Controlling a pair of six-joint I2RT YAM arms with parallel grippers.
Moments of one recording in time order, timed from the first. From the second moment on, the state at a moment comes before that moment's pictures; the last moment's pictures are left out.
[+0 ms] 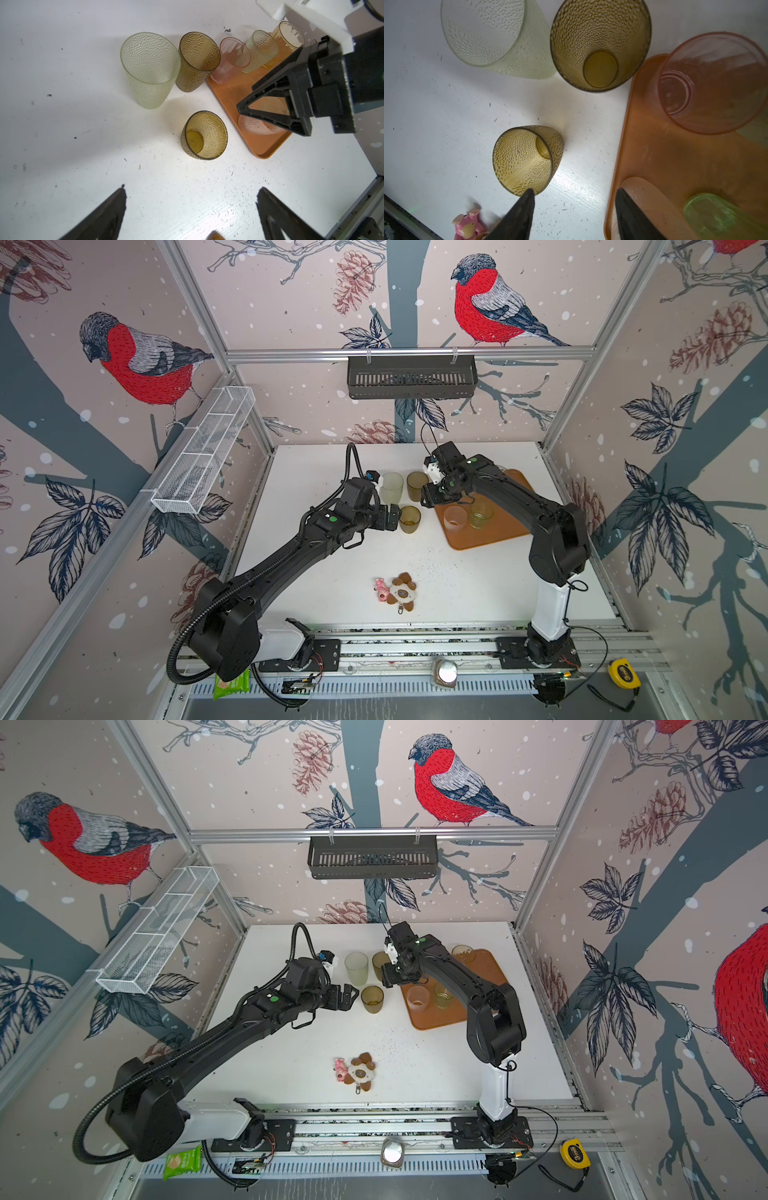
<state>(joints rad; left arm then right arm) -0.57 1.33 1.00 -0.38 0.08 -0.35 0.56 1.95 1.71 -0.90 -0.18 0.17</state>
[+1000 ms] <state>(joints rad) -0.56 1.28 0.94 -0.36 0.07 -0.37 0.63 2.07 1.77 -0.91 -0.17 0.16</state>
